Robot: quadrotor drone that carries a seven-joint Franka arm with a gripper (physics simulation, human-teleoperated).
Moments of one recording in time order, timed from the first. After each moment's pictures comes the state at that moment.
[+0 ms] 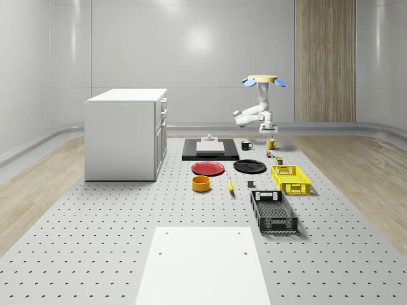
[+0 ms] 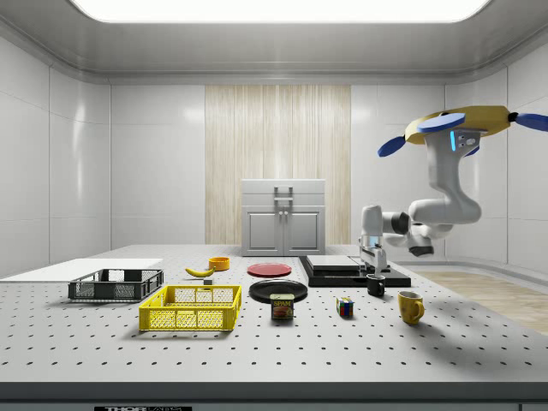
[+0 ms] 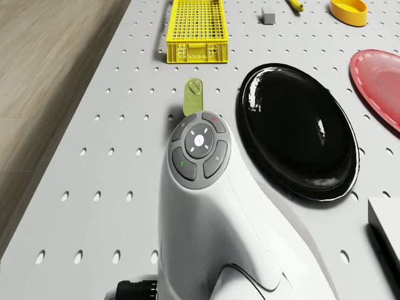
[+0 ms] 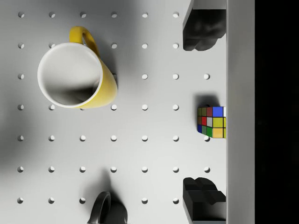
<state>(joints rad) -1.07 -1.15 1.29 -2.89 -1.95 1.23 1.60</state>
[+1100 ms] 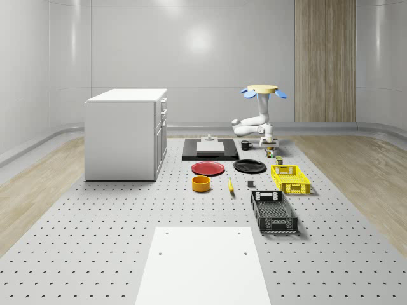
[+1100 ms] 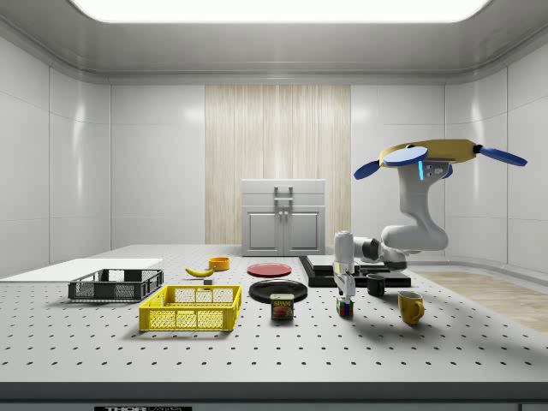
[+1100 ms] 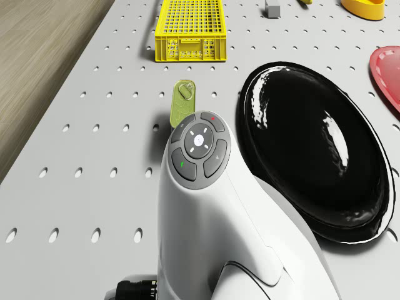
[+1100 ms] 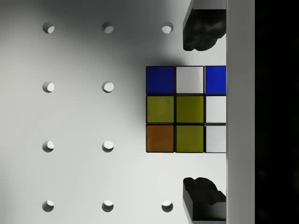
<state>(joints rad) -1.10 -1.25 1.32 -2.88 -1.89 1.33 1.63</state>
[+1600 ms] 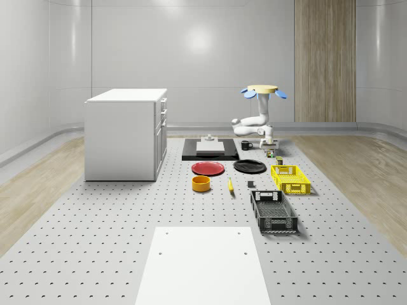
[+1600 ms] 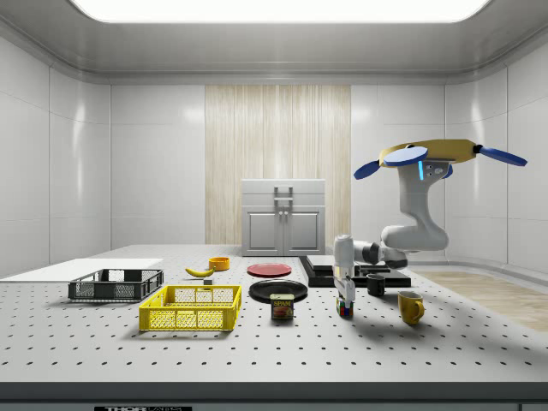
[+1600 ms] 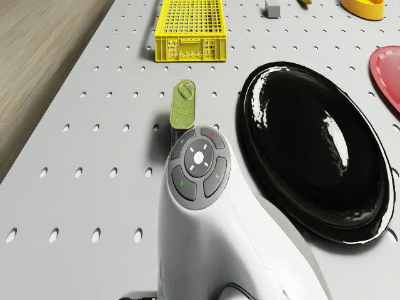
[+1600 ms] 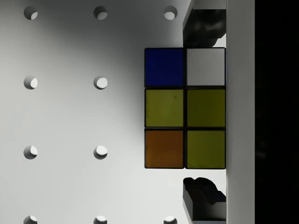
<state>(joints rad) -1.11 -1.30 1.25 -2.87 -1.95 1.40 1.63</state>
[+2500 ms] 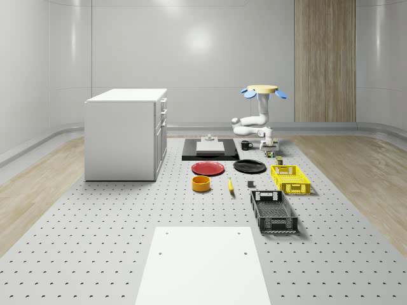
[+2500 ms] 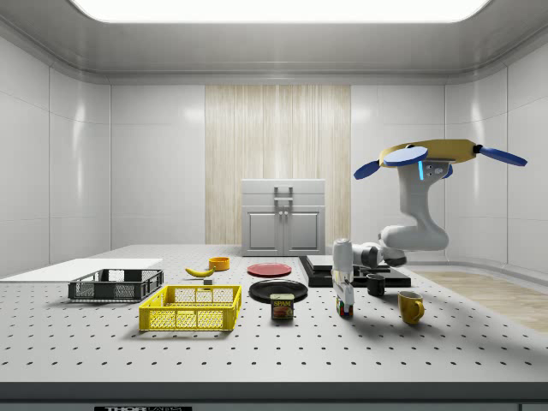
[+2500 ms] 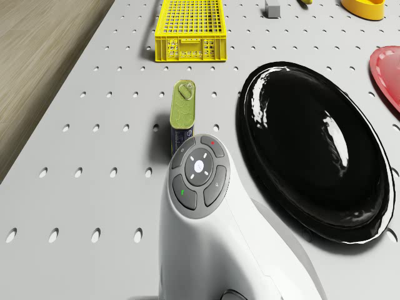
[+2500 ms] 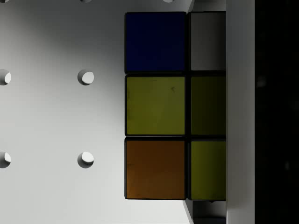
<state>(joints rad) -1.14 -1.35 1.22 -2.84 -1.97 1.46 1.64</state>
